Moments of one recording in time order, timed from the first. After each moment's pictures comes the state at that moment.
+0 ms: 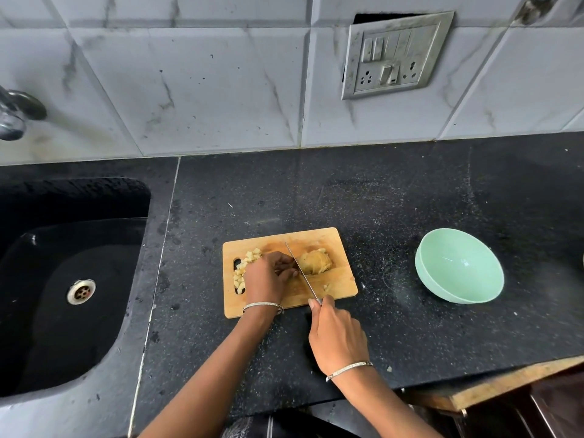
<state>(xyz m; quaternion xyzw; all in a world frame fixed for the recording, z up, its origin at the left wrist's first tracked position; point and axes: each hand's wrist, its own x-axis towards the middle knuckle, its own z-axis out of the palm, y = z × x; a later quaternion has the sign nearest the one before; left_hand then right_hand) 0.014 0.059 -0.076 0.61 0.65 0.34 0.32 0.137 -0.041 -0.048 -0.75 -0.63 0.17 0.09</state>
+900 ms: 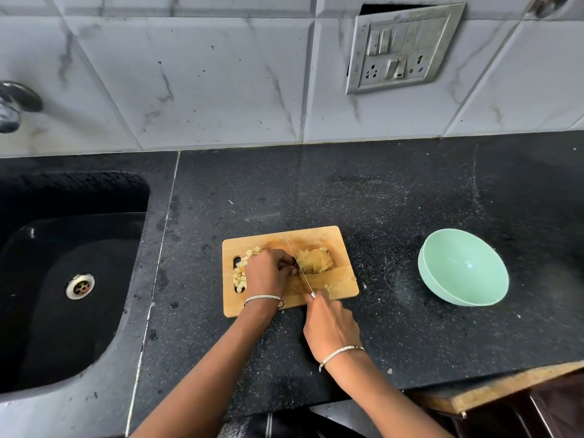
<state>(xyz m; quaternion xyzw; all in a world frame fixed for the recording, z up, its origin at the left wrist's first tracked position) 0.016 0.067 -0.062 0.62 0.69 0.25 0.28 0.129 -0.018 -0.042 -0.76 -0.62 0.21 0.02</state>
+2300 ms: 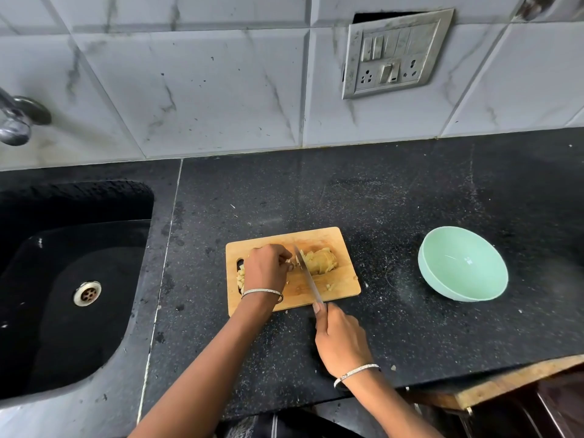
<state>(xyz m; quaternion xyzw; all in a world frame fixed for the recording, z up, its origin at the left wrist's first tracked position) 0.010 0.068 -0.041 0.67 0.68 0.20 0.22 0.143 -0.043 -0.051 -0.74 -0.58 0.30 0.13</state>
